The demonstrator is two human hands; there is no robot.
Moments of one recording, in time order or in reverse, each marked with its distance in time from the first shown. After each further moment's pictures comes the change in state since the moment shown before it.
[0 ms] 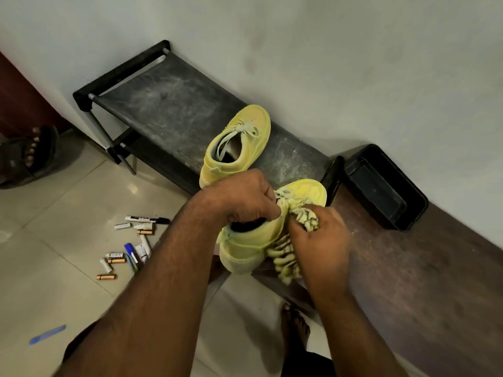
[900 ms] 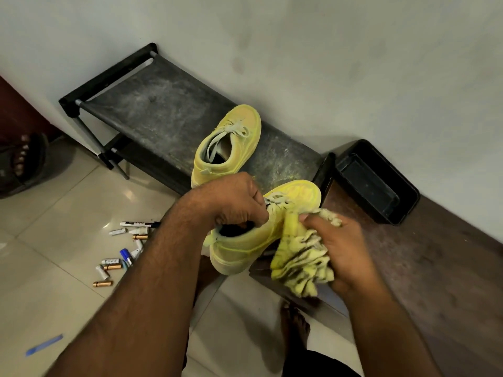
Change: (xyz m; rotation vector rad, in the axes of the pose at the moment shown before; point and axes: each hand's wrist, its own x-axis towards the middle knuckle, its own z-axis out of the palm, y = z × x) left_hand 0.002 -0.002 0.001 0.050 -0.026 -0.026; right_hand 0.008 -0.005 -0.038 0.878 -0.284 0.633
